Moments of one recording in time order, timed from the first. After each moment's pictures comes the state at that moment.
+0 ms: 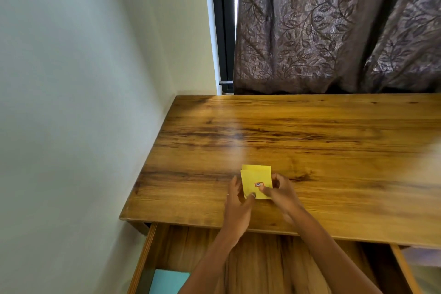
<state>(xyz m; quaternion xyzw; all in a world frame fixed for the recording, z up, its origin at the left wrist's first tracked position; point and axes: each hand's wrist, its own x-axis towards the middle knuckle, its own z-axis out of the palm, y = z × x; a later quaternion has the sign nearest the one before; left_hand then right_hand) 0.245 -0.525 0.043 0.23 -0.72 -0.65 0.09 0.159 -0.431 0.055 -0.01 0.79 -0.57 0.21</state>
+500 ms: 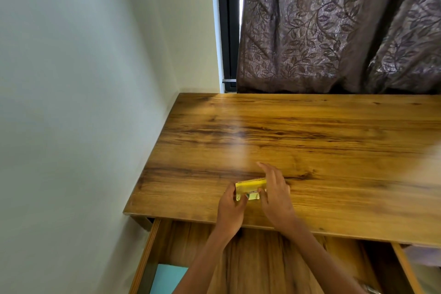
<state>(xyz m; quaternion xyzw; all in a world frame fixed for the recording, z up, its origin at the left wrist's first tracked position) 0.260 -0.541 0.043 0.23 -0.76 -0.60 0.12 0.195 -0.436 0.060 -0.26 0.90 -0.35 0.00</state>
